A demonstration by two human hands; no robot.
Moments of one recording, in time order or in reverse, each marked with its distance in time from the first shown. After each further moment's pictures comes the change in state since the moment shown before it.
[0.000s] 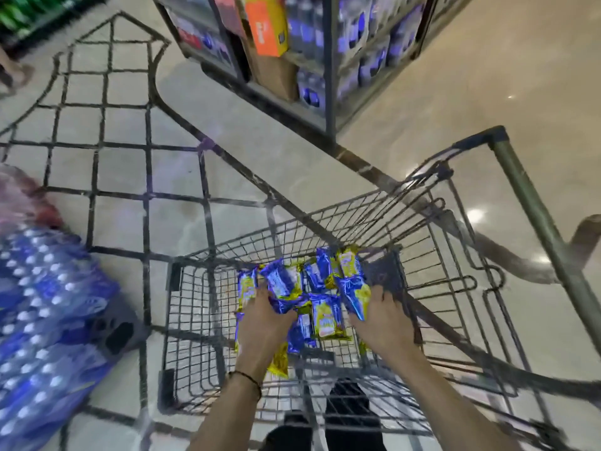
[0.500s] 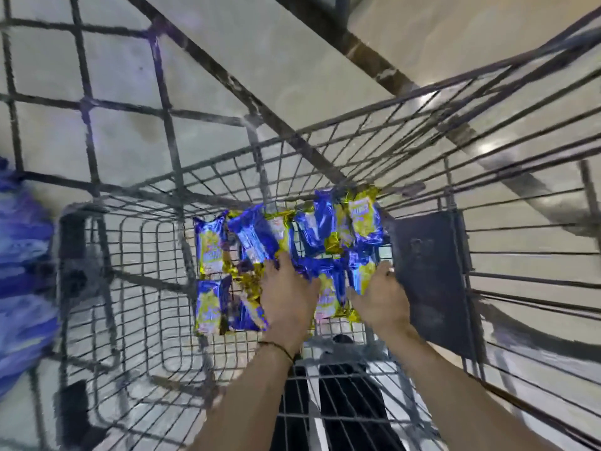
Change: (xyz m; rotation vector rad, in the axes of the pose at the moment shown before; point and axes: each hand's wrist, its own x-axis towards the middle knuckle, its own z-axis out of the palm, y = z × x) left_hand 0.130 -0.037 0.202 0.107 -0.082 -0.124; right_hand 0.161 0.041 0.180 0.062 -0.122 0.187
